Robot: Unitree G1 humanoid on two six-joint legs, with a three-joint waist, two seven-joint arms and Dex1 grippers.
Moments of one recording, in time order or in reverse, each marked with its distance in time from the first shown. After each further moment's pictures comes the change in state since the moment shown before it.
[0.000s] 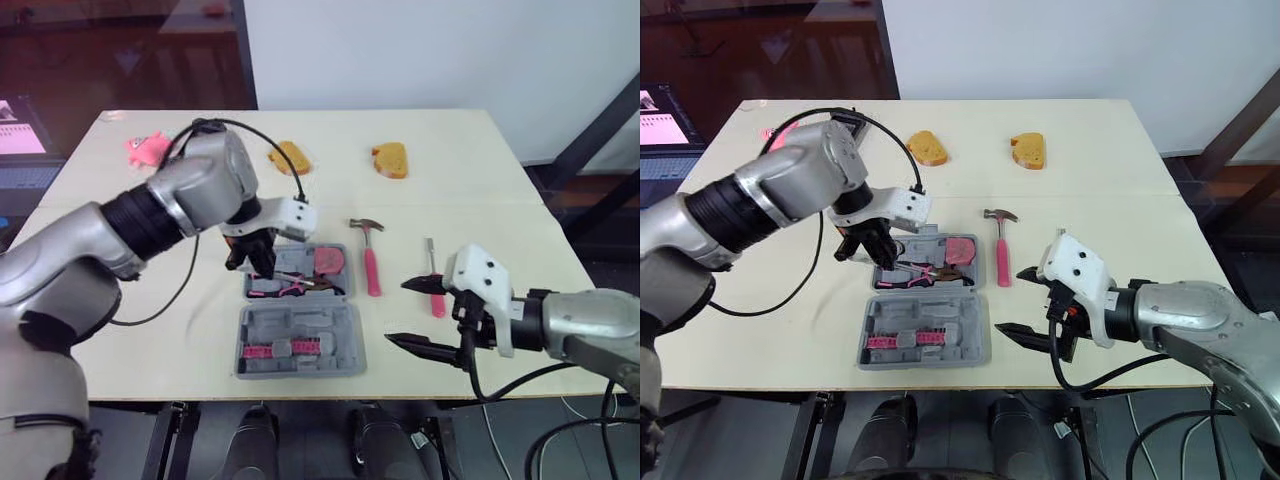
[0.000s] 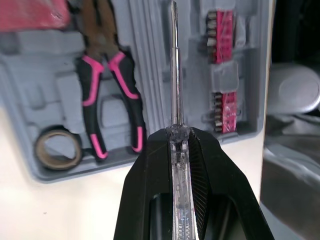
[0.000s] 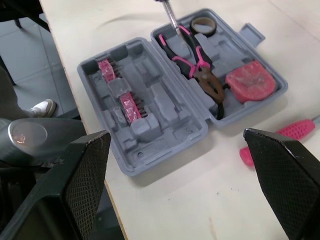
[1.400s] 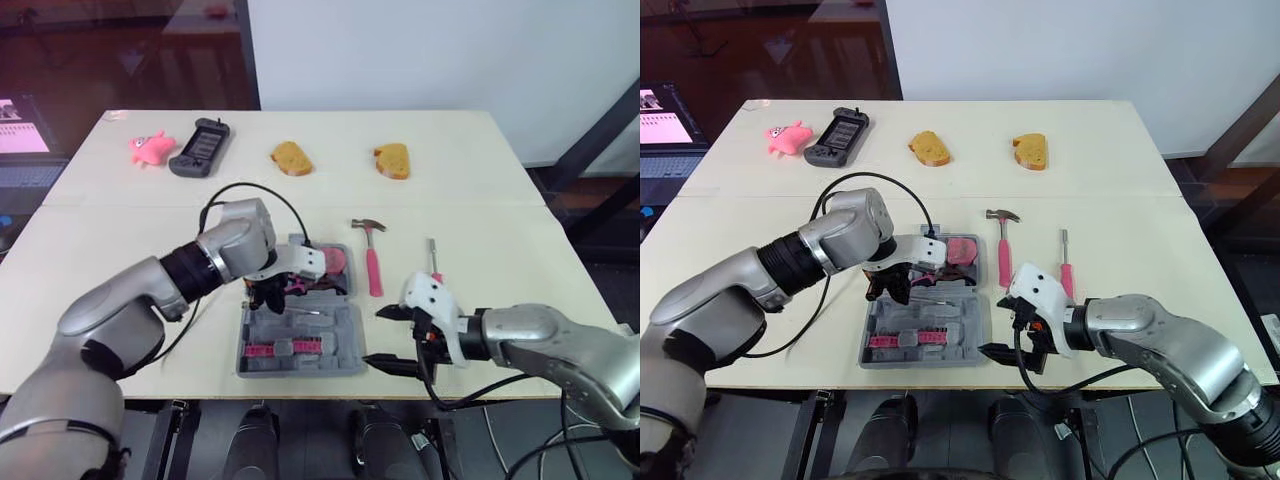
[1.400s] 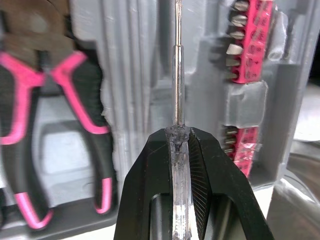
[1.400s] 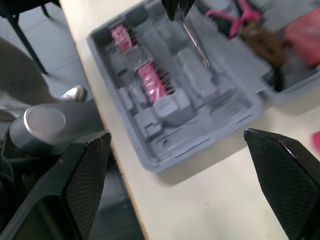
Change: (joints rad) left arm 0.265 -0.160 0.089 0.029 0.212 0.092 0.065; right arm -0.048 0.077 0.379 0.193 -0.187 -0.106 0.017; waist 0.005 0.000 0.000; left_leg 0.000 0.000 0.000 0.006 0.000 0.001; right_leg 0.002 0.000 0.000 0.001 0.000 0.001
